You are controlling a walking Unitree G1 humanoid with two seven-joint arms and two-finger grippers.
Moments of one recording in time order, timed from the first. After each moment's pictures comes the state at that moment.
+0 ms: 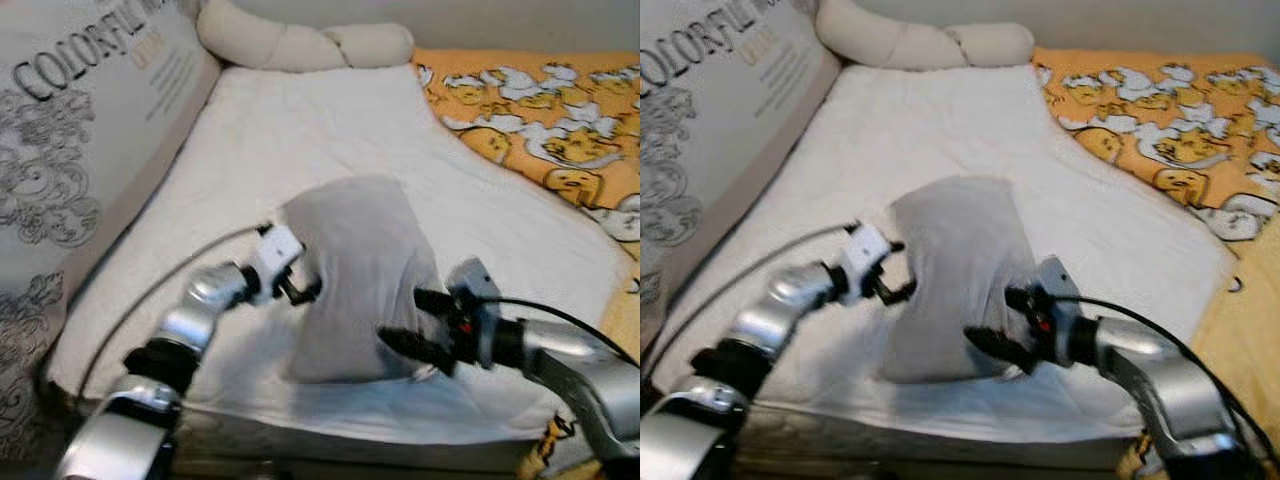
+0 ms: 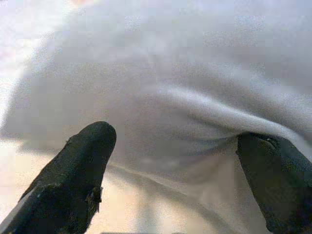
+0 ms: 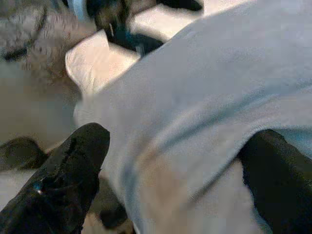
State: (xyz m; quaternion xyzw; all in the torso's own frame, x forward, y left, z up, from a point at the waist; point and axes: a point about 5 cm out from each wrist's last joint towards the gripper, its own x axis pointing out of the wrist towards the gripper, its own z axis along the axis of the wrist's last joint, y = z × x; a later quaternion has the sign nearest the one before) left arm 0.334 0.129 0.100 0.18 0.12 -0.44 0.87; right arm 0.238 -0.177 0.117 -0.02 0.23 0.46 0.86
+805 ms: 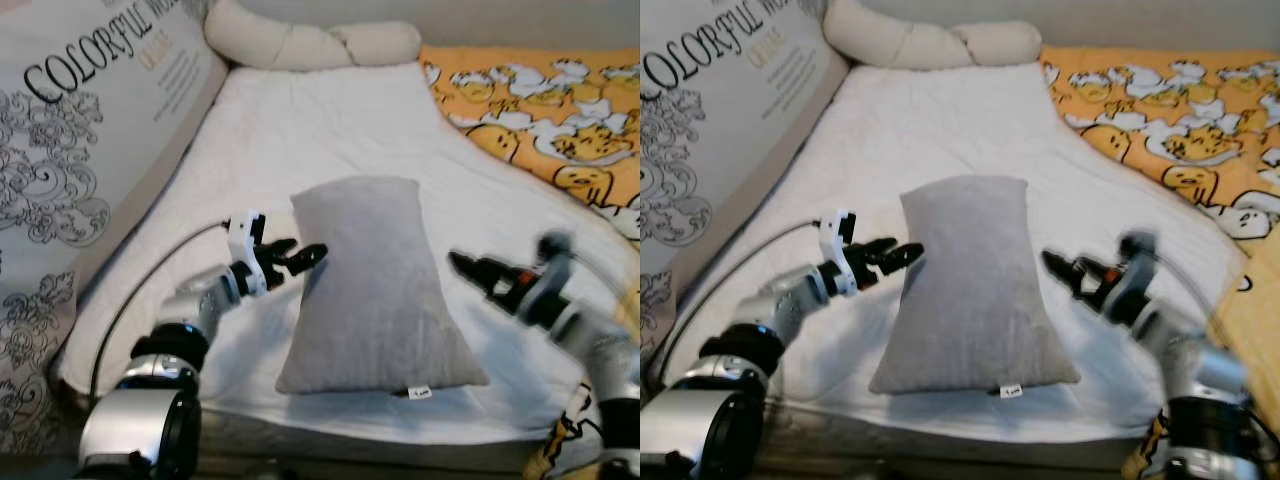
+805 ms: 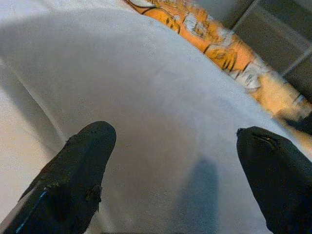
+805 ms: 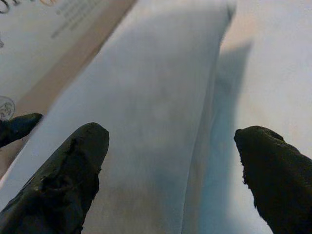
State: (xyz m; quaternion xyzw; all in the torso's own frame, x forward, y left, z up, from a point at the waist) left arm 0.343 0.135 0.080 -0.23 0.18 -0.35 0.89; right arm 0.287 -0.246 0.090 0.22 0.20 0.19 0.93
